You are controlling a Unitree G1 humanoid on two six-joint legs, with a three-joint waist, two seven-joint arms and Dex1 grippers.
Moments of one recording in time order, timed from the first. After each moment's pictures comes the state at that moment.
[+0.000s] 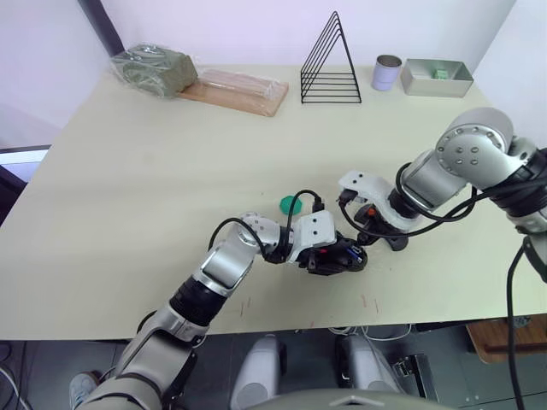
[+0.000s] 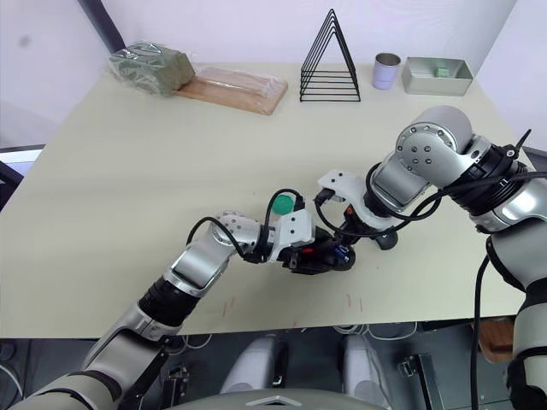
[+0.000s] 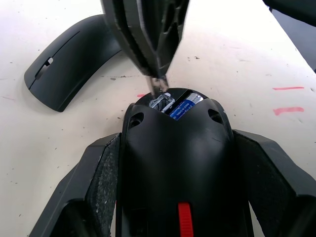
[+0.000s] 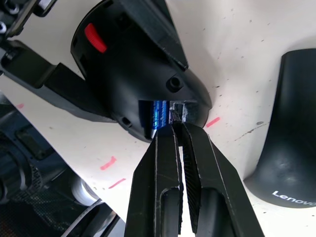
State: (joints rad) left arm -0.53 0.42 -0.48 -0.07 -0.04 0.40 -1.08; right arm -1.30 -0.78 0.81 0.07 1.45 1.61 0.08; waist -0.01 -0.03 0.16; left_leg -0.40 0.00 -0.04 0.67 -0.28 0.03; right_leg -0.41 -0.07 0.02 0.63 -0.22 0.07
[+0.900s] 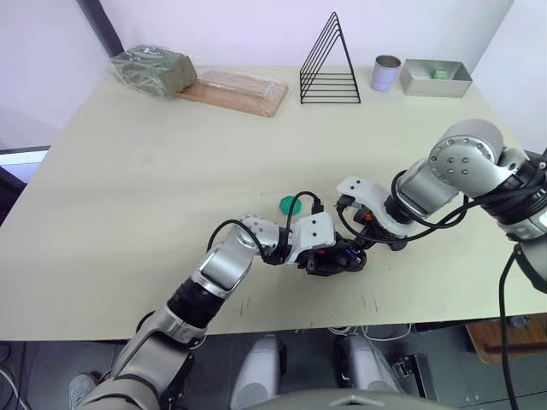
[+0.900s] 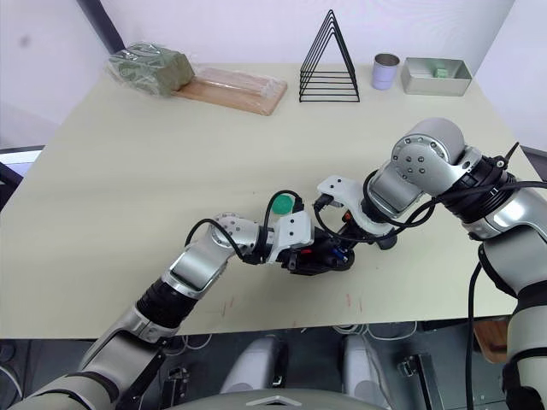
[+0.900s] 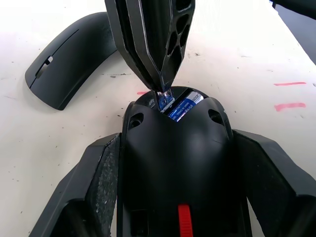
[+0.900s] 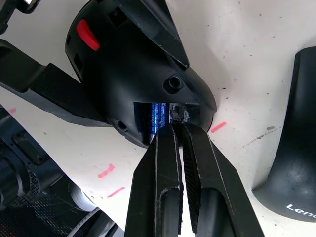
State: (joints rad) left arm -0.52 0.43 -0.49 -0.08 -0.03 0.40 -1.07; right arm -1.24 -0.75 0.78 0.07 1.41 1.61 0.08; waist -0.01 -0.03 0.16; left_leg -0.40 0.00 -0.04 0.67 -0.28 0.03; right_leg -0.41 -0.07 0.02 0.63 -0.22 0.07
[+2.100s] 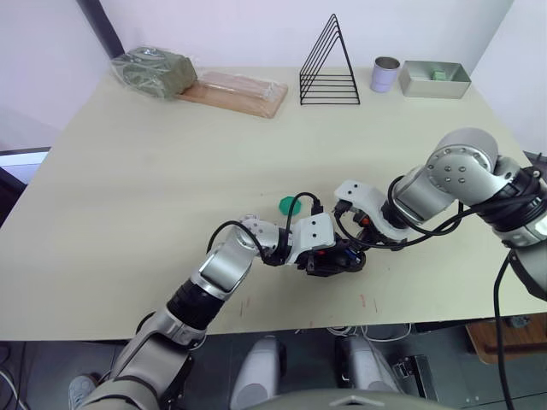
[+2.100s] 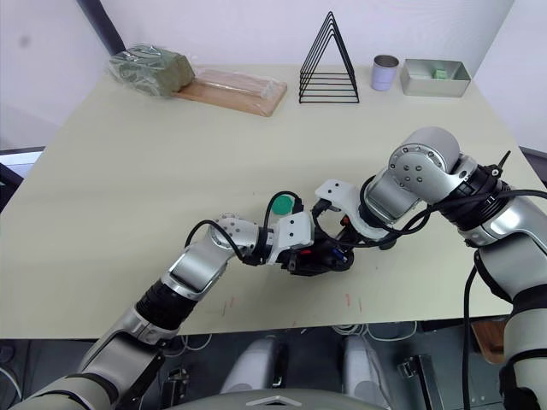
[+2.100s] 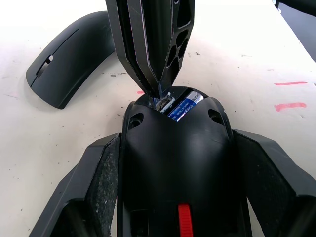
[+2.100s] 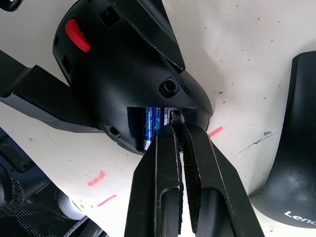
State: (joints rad) left arm -0.51 0.43 -0.49 -0.09 -0.02 0.41 -1.06; right arm -1.19 -0.73 0.75 0.02 1.40 1.61 0.00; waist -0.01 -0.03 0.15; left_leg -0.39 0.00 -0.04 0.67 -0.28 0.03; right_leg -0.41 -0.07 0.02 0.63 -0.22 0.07
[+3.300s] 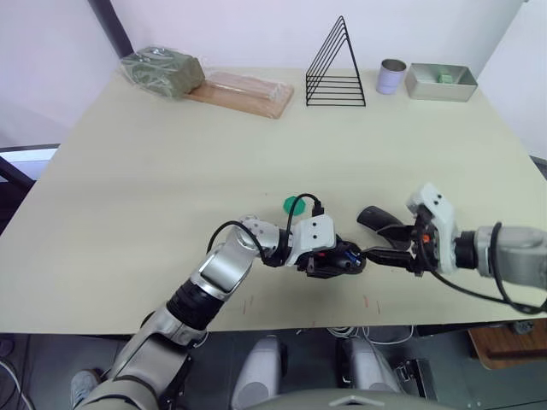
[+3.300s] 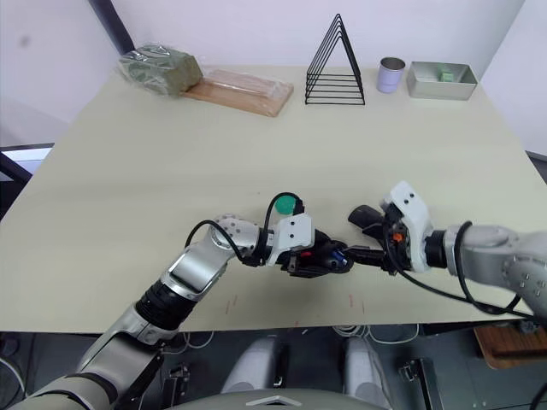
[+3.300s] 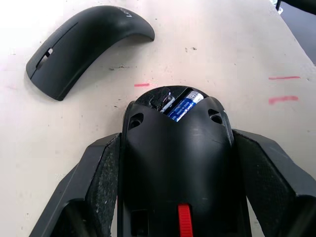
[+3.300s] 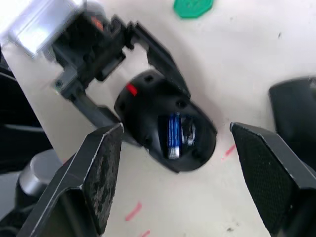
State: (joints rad) left arm -0.52 0.45 -0.49 -0.10 -0.03 0.41 -1.08; right arm -0.21 -0.96 0.02 -0.55 1.17 0.99 0.39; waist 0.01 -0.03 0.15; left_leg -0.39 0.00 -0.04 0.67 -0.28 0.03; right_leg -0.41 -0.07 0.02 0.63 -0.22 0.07
